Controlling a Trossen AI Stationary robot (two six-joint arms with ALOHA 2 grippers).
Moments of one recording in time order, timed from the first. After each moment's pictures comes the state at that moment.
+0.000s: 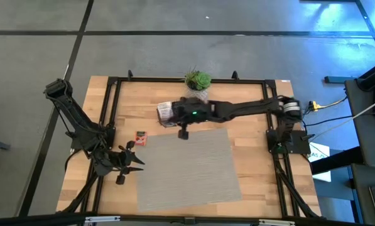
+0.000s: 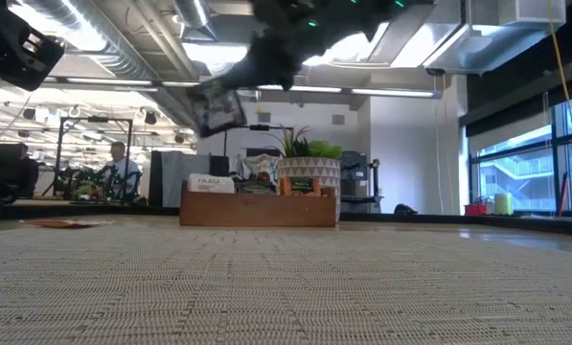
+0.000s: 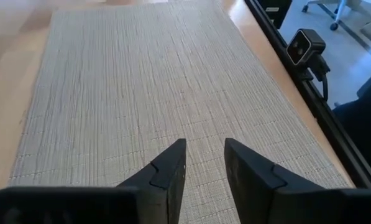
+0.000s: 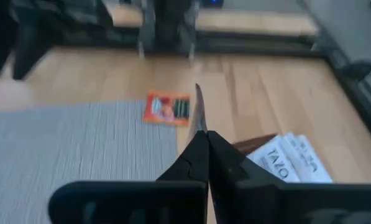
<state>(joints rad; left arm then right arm) -0.91 0.97 0.44 -0.15 -0.64 -0.55 -0.06 1.89 1.46 -0.09 0.00 -0.08</state>
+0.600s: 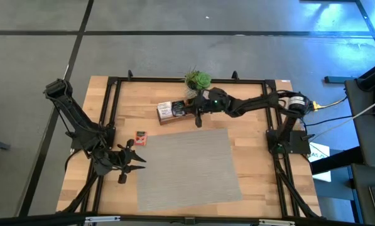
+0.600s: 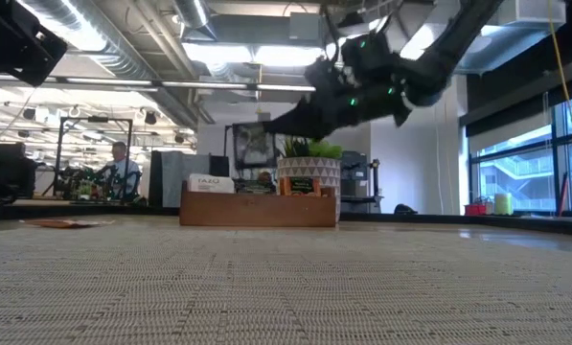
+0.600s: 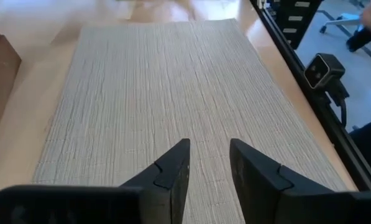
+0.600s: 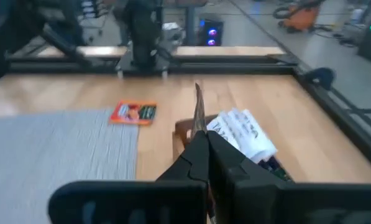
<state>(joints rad) -0.91 0.97 0.44 -0.12 -0.71 -0.56 -0.30 1.80 0.90 0.67 -0.28 -0.08</state>
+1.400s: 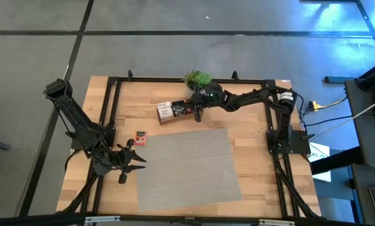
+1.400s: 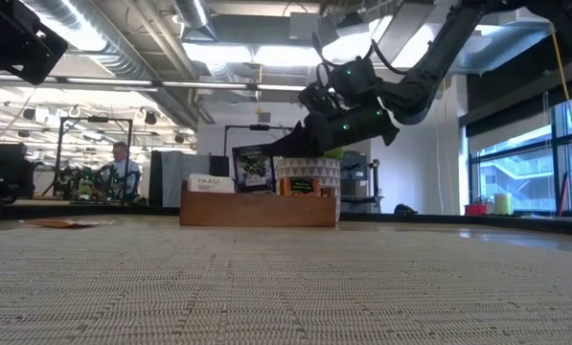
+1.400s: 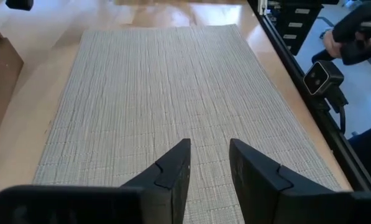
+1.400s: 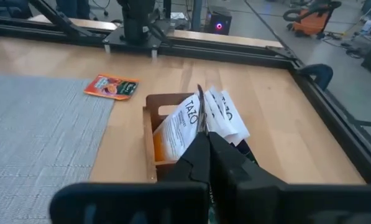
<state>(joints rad) -0.91 0.97 0.44 -0.10 -0.72 -0.56 -0.42 1.95 0.97 0.66 -0.42 -0.25</state>
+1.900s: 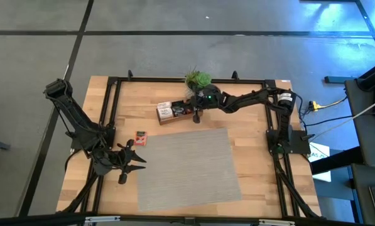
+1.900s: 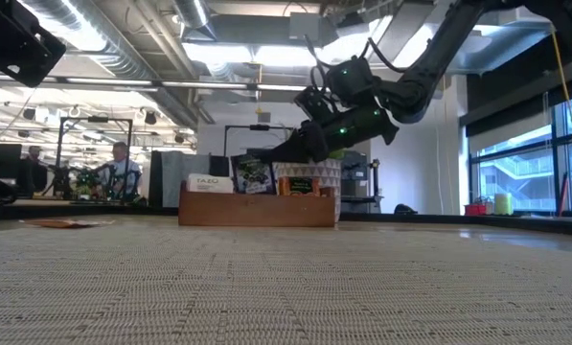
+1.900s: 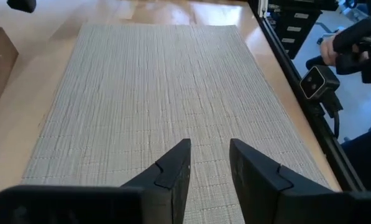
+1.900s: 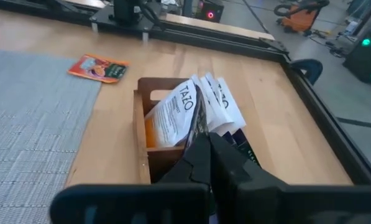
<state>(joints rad) -0.91 0.97 0.44 -0.10 -0.72 -0.61 -0.38 1.97 0.97 0.61 -0.34 -0.33</state>
